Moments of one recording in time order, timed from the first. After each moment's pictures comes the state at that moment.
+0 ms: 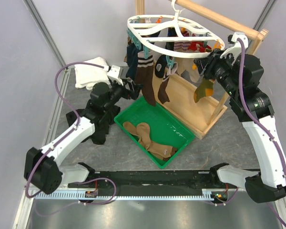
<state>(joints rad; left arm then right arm) -0.50 1.26 0.96 0.31 0.09 -0.21 0.34 1.17 1.64 -0.52 0.00 0.33</state>
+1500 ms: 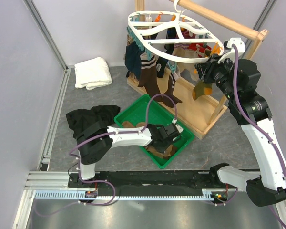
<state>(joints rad) -1.18 1.88 1.25 -0.53 -0.14 -0.31 0.34 1.12 1.55 -0.50 0.02 0.25</state>
